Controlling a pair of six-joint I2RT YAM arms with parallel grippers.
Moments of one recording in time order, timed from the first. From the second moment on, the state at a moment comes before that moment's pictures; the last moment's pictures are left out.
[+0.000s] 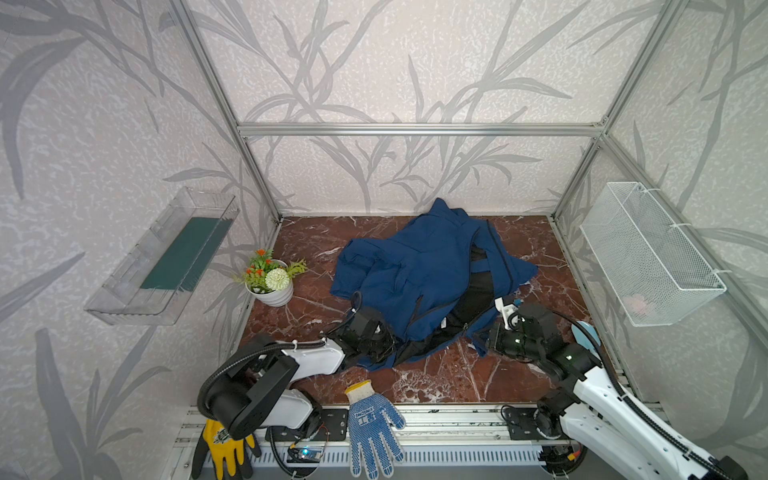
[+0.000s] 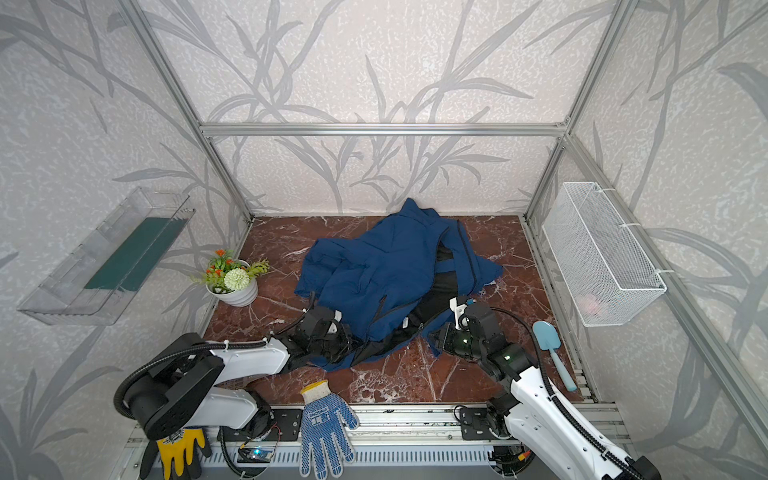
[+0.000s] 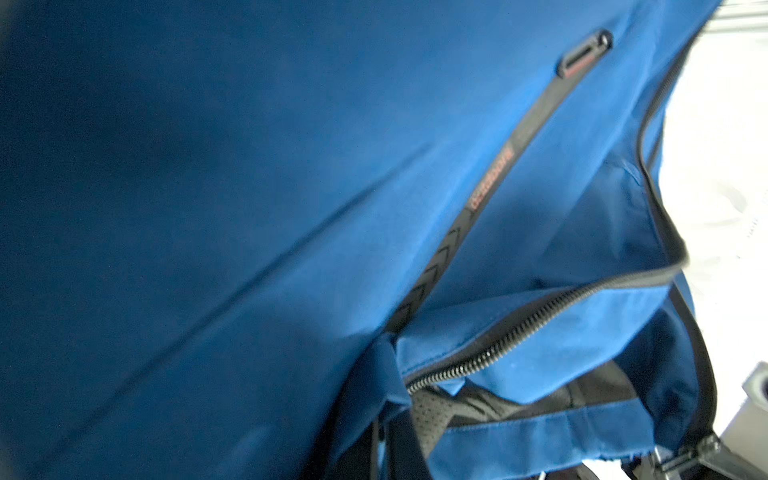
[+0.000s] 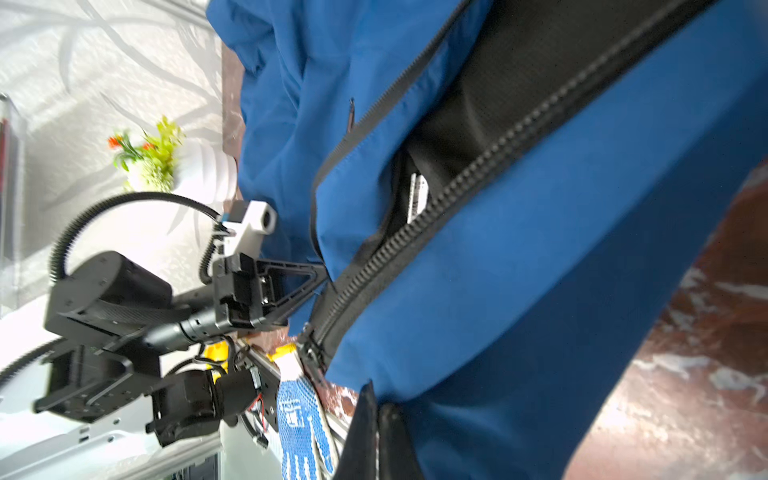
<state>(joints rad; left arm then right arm) -0.66 1.42 0.35 0.30 0.36 -1.28 0.45 0.71 0.43 -0.41 -0.42 0.86</state>
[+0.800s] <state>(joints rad) -0.65 1.18 0.45 0.07 0.36 -1.13 0.43 0.60 0.45 -0.41 -0.36 0.64</state>
